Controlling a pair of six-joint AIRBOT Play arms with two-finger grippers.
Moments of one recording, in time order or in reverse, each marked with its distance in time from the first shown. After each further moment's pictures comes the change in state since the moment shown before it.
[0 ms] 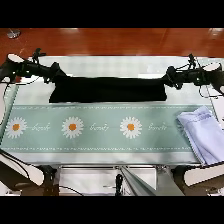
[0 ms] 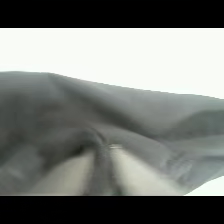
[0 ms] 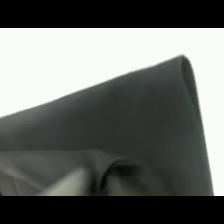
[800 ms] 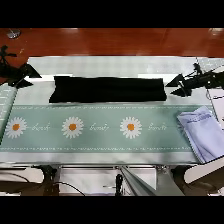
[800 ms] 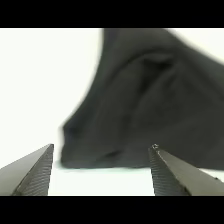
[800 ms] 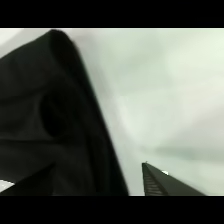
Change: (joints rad) left arm 0.139 0.380 -0.179 0.288 -0.043 -0.102; right arm -0.126 -0.144 0.119 -0.137 0.278 0.009
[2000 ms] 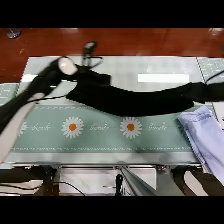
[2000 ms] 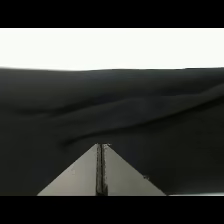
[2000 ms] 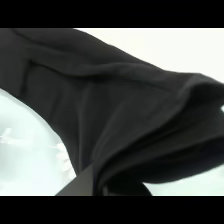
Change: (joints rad) left arm -0.848 -0.062 -0.039 -0.113 0.375 0.015; right arm 0.118 1.027 -0.411 -0.172 0.138 0.022
